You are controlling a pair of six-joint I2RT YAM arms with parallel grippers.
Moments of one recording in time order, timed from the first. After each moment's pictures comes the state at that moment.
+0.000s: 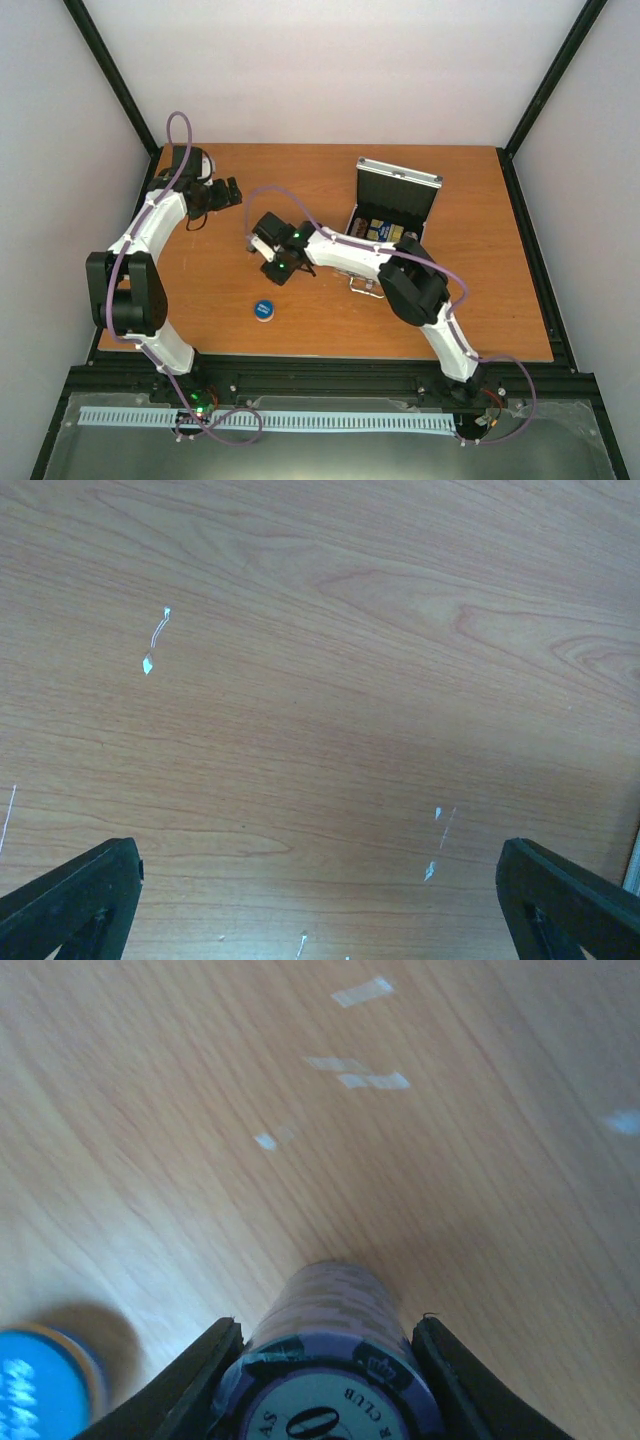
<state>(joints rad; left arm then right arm) -0.02 1.65 1.34 -0.65 0.16 -0.35 0.98 2.22 1.79 -0.69 -0.10 -0.04</state>
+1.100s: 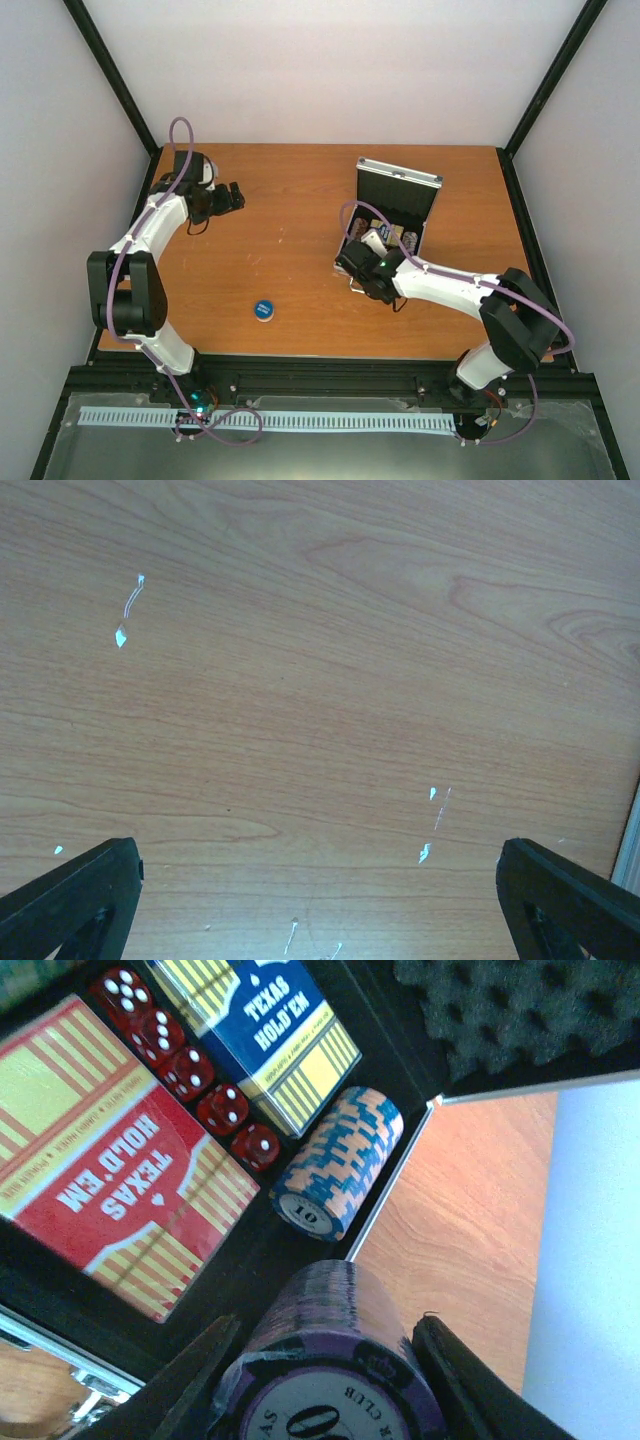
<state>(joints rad) -0.02 1.65 1.30 -0.63 0.21 -0.35 0.86 1.54 0.94 -0.71 0.84 0.18</state>
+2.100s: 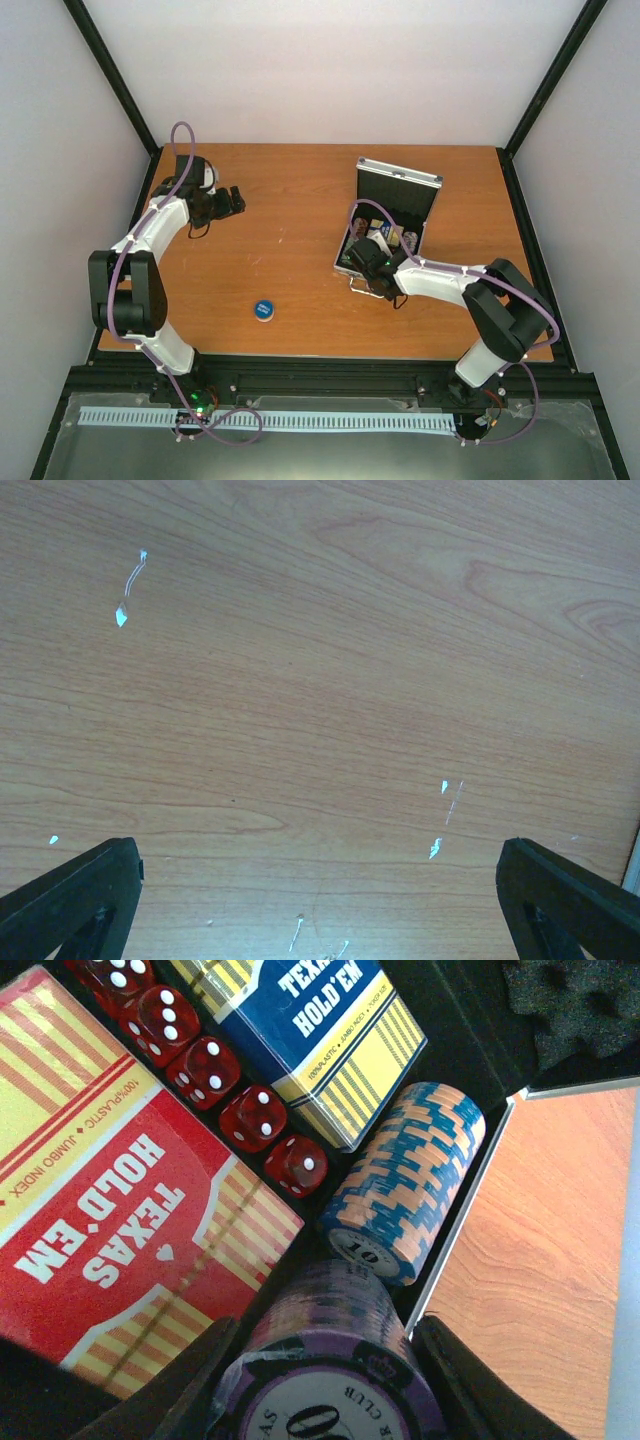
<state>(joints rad) -0.02 1.65 1.26 -0.60 0.21 -0.36 0.75 1.60 0.83 -0.47 0.74 0.09</state>
